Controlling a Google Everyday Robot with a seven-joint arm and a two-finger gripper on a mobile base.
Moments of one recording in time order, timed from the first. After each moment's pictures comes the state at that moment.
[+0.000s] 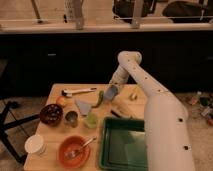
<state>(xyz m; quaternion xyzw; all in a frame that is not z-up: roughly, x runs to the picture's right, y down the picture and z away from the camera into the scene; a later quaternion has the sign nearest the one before) 0.058 0.001 0.936 -0.22 -0.28 -0.39 0.85</state>
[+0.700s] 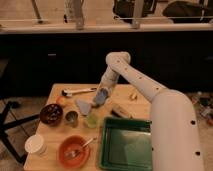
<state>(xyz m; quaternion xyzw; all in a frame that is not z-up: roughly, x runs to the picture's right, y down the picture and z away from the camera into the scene) -0.004 0.023 0.886 -0.22 -0.31 -0.45 0.81</state>
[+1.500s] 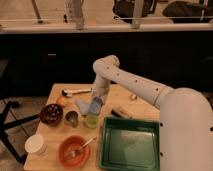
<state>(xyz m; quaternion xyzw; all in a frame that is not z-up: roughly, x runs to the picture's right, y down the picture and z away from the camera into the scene) -0.047 0.070 0.831 -0.22 -0.30 -0.53 0.76</state>
